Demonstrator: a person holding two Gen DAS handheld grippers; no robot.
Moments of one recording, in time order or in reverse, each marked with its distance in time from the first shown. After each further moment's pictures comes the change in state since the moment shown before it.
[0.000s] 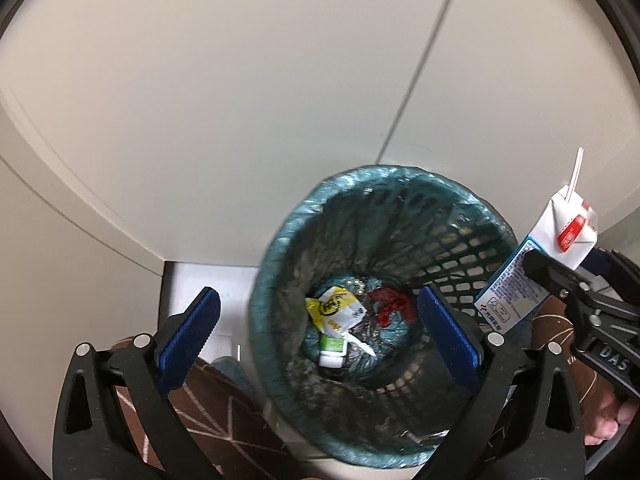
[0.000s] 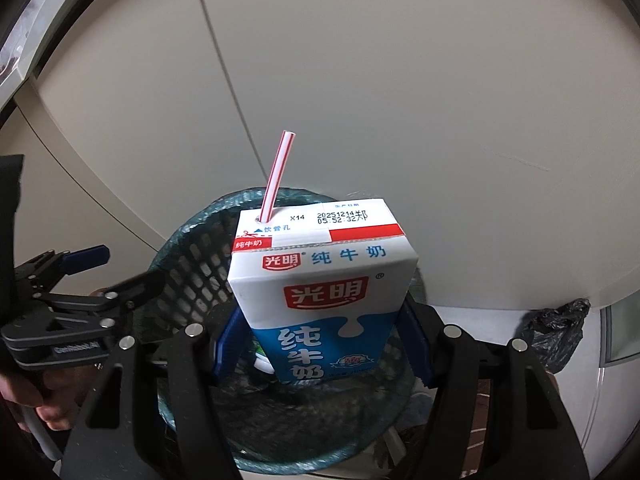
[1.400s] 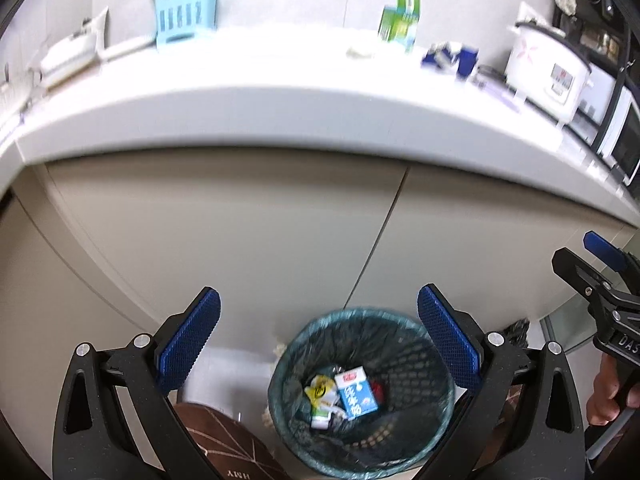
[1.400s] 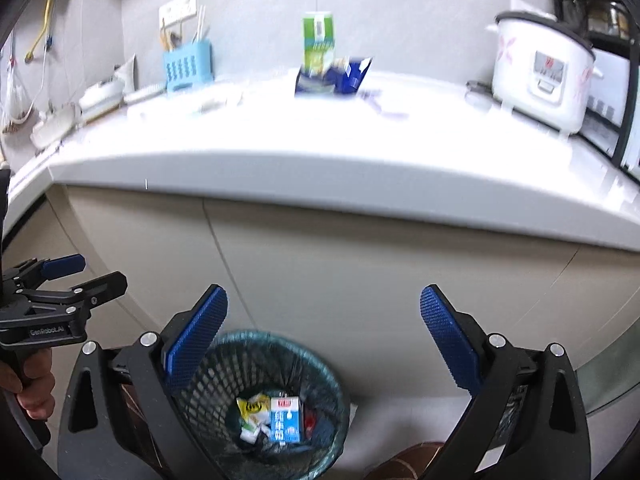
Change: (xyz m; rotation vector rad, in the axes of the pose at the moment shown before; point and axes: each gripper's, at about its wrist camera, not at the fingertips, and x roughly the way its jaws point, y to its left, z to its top) left arm -0.170 -0.022 0.081 0.004 -0.318 -0.006; right arm -0.171 -0.021 0.090 -0.030 -0.367 -0.085
